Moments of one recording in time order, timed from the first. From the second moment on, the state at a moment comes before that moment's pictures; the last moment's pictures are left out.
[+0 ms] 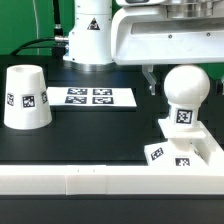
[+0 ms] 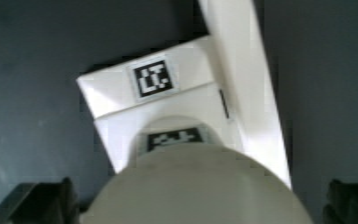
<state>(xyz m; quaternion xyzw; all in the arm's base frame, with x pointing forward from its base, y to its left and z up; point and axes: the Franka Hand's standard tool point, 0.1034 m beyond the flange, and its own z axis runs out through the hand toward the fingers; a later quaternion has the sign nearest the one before) 0.614 0.095 0.109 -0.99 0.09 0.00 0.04</state>
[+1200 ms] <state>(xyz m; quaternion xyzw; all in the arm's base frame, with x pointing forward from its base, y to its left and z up) 0.617 0.092 0.111 -0.93 -0.36 -0.01 0.01</state>
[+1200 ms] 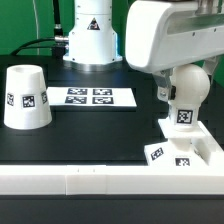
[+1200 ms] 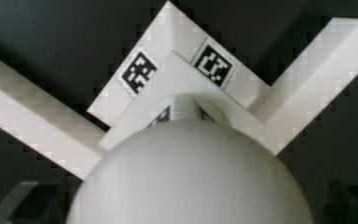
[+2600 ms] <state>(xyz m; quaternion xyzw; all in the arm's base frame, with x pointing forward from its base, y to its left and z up) 0.625 0.092 0.114 -0.63 -0.77 0.01 -0.04</state>
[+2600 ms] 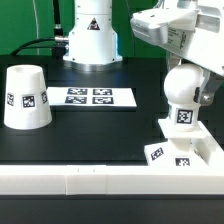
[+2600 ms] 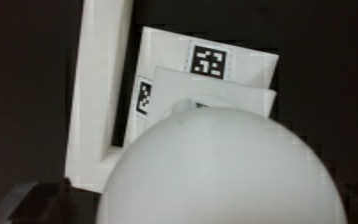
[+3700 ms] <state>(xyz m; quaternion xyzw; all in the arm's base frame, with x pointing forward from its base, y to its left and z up) 0.624 0.083 0.113 -0.63 -0.77 0.02 -0.04</state>
